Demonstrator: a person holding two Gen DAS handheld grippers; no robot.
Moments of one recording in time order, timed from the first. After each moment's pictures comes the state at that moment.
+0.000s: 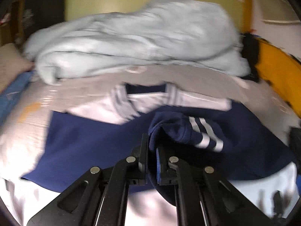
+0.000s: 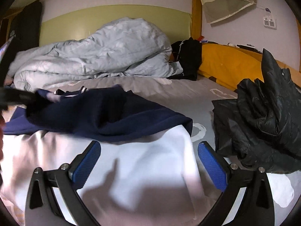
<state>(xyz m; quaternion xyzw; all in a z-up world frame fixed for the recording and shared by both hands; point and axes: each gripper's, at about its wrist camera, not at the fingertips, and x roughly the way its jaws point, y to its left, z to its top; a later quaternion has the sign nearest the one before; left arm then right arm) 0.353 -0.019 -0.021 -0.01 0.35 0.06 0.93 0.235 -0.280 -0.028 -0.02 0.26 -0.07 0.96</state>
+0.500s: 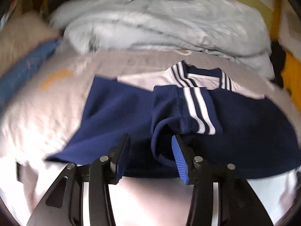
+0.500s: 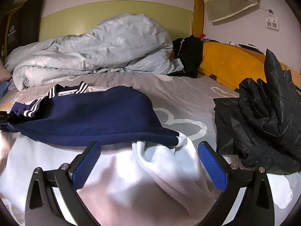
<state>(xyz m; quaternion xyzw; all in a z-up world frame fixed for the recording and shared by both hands) 0.303 0.068 -0.048 -0.03 0.39 0.10 0.92 0.241 -0.278 -0.031 -0.04 0.28 -0.07 0.96</state>
